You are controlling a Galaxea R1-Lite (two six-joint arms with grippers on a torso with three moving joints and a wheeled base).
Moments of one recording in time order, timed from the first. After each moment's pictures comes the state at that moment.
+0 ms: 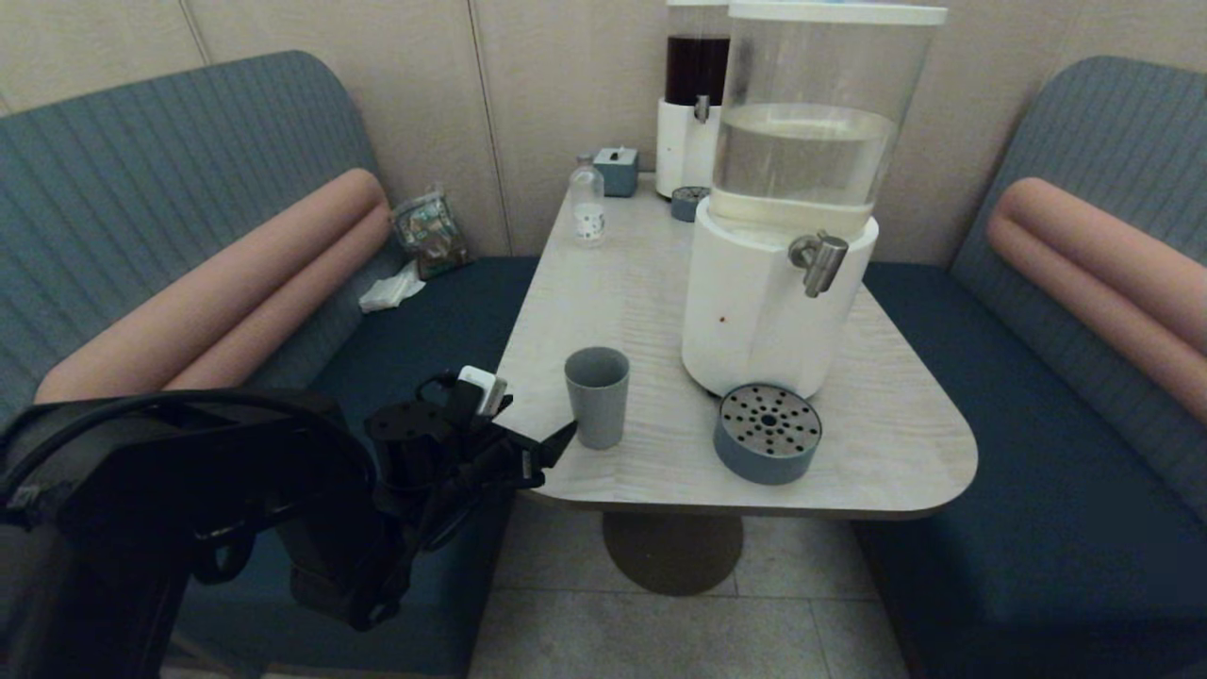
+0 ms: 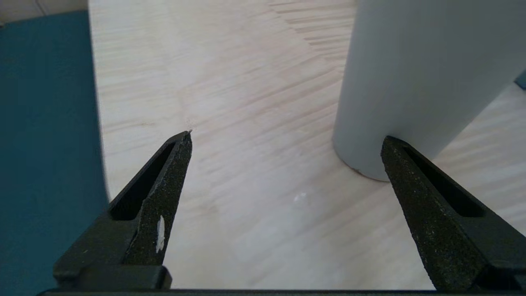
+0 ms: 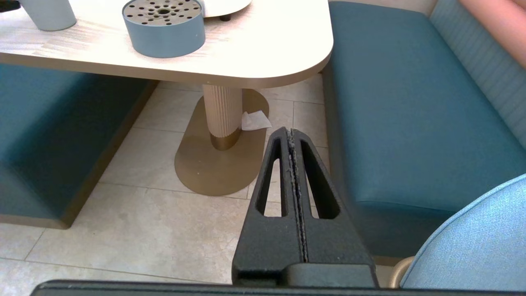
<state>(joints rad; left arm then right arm) -0.33 2.33 -0.76 -1.52 -0.15 0.05 0.00 0.00 0.00 0.00 0.00 -0.02</state>
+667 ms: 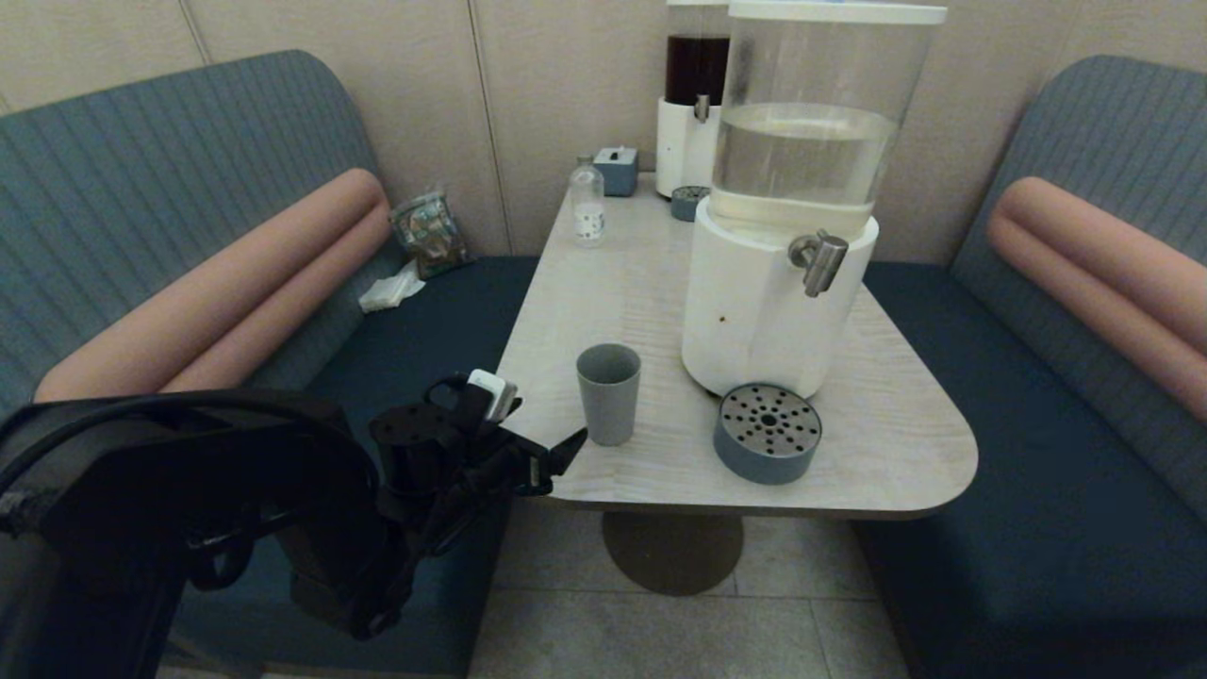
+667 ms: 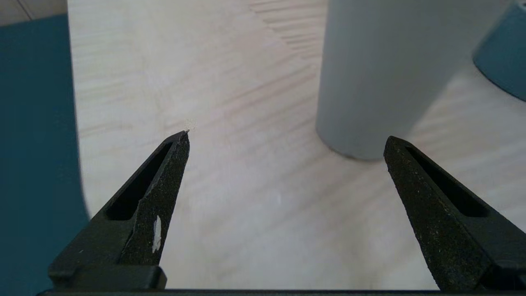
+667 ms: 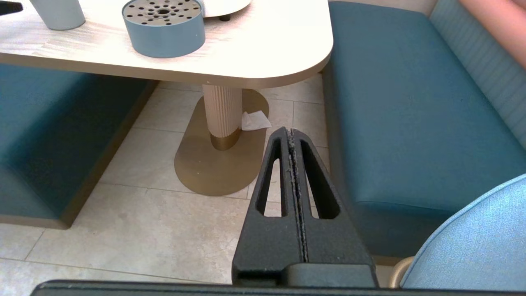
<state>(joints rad) -0.36 2.30 -0.73 -1.52 -0.15 0.07 0.00 0.00 0.00 0.00 0.00 -0.02</state>
